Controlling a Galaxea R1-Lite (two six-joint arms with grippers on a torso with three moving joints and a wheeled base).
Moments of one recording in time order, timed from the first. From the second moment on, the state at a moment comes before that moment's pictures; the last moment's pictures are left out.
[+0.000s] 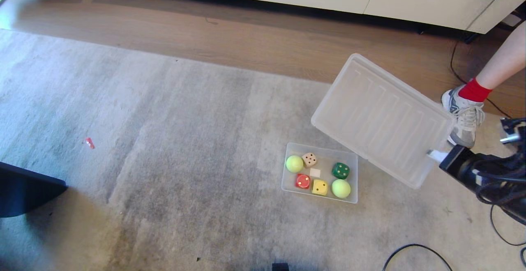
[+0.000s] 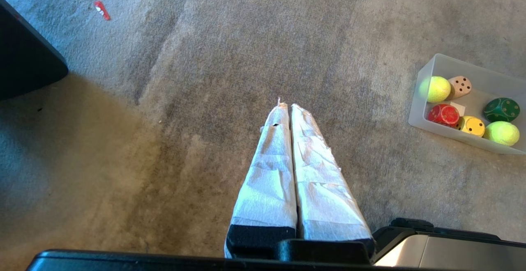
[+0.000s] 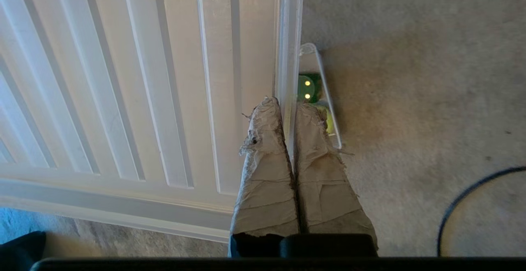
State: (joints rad) left arm 0.00 0.00 0.00 0.00 0.04 -0.10; right arm 0.05 1.53 -0.38 -0.90 0.00 0.58
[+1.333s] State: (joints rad) left arm 0.00 0.00 0.00 0.00 0.04 -0.10; right arm 0.05 1.56 -0.26 -1.07 0.12 0.57
